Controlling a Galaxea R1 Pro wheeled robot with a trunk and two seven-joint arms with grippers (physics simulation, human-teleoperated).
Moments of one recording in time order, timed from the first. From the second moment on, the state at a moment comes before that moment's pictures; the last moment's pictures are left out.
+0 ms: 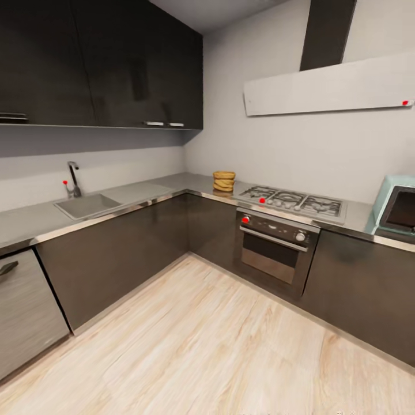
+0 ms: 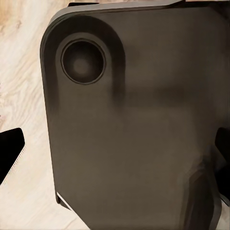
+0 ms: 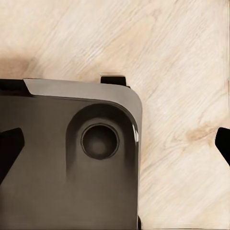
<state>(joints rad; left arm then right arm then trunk) 0.00 -0.03 0.00 -0.03 0.00 -0.01 0.00 0.00 -0.05 0.00 -0.11 0.00 -0.16 0.04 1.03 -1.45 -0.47</state>
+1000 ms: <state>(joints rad) 0.00 -0.03 0.00 -0.03 0.00 -0.01 0.00 0.00 -0.05 0.00 -0.11 0.00 -0.20 -0.09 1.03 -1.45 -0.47</state>
